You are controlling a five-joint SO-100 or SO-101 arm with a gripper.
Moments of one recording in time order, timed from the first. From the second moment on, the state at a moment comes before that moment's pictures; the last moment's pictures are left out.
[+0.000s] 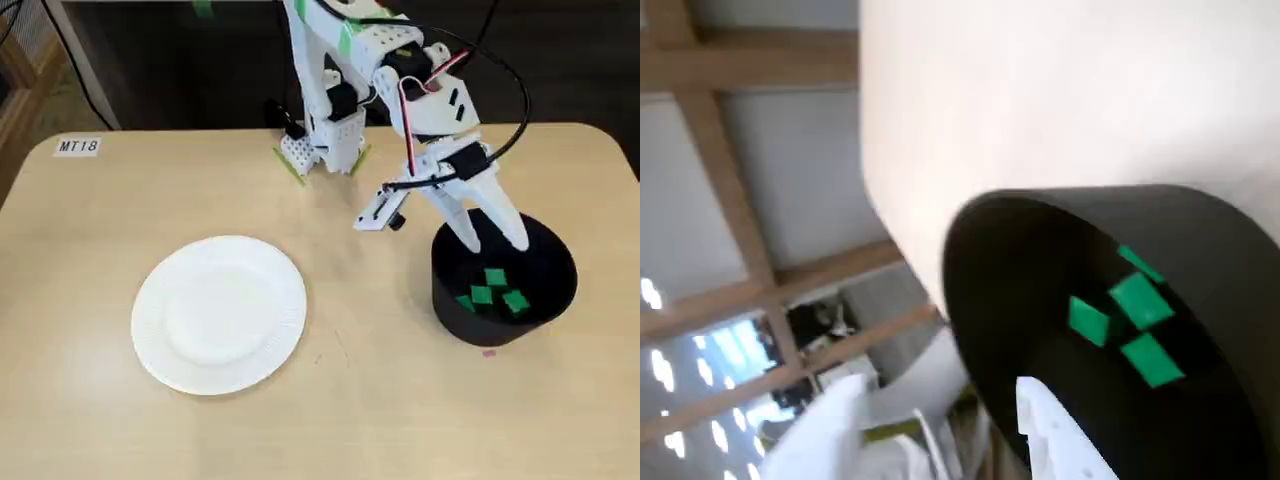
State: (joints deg) arm -30.1 128.6 127.2 34.2 -0.6
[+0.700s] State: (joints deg) arm -1.5 170.1 147.0 57.0 -7.7
